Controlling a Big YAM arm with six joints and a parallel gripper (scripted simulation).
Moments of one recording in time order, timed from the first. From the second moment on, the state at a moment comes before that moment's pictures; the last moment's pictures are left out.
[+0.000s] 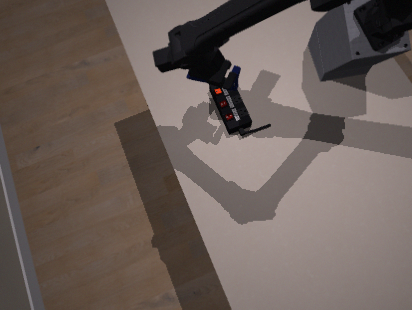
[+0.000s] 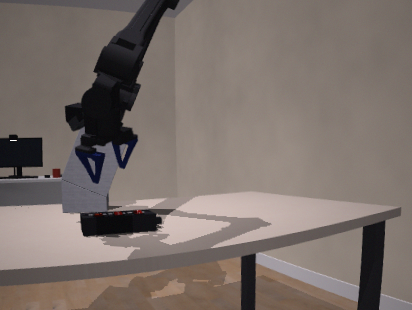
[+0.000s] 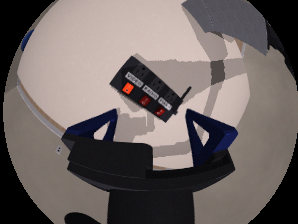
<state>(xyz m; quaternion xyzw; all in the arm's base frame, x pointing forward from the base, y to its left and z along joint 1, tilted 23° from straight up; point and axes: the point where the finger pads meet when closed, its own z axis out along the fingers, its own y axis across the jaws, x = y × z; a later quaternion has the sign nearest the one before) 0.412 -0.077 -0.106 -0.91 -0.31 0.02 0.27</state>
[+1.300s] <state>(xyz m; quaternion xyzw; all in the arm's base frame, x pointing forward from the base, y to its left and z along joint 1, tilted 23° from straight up) 0.375 -0.065 -0.081 -0.86 -0.46 -0.07 0.20</state>
